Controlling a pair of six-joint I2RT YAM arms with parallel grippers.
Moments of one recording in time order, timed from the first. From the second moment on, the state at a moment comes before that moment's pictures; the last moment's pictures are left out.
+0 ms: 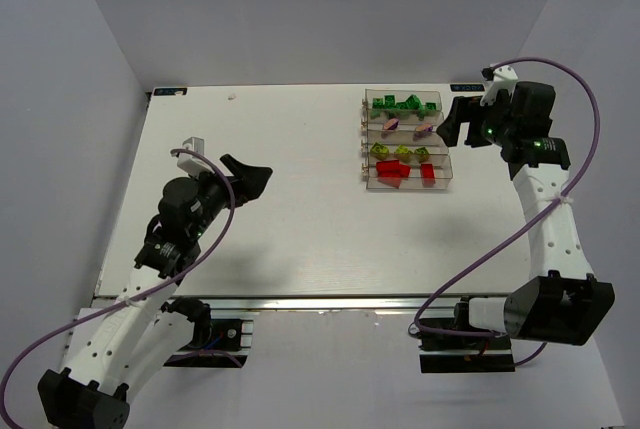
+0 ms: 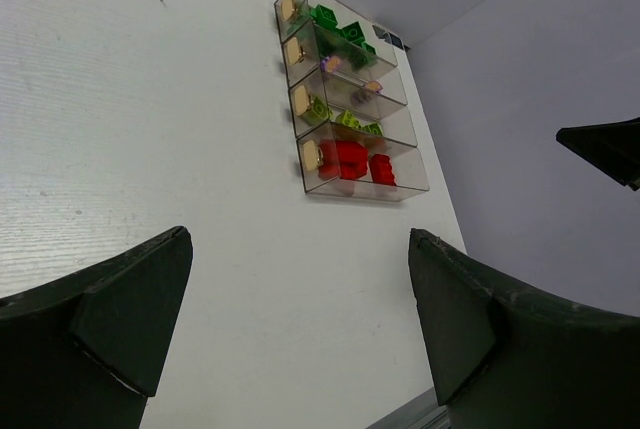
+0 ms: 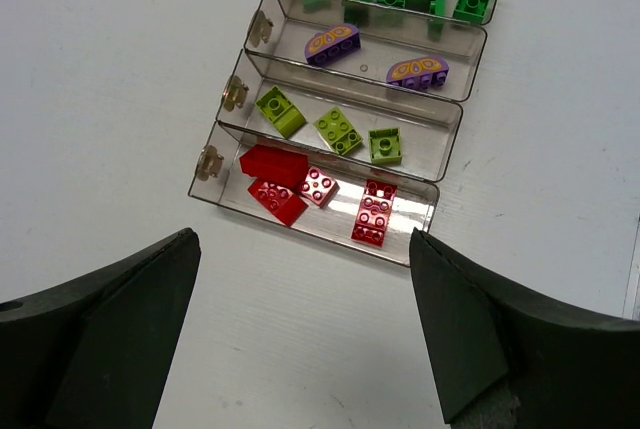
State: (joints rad) left arm -0.37 0.73 0.65 -0.07 0.07 -0.73; right arm -0.06 1.29 1.33 -0.56 -0.42 -0.06
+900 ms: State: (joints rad) left arm -0.37 0.69 0.65 -0.09 0.07 -0.73; right arm -0.06 1.28 1.33 -0.56 -0.42 -0.06
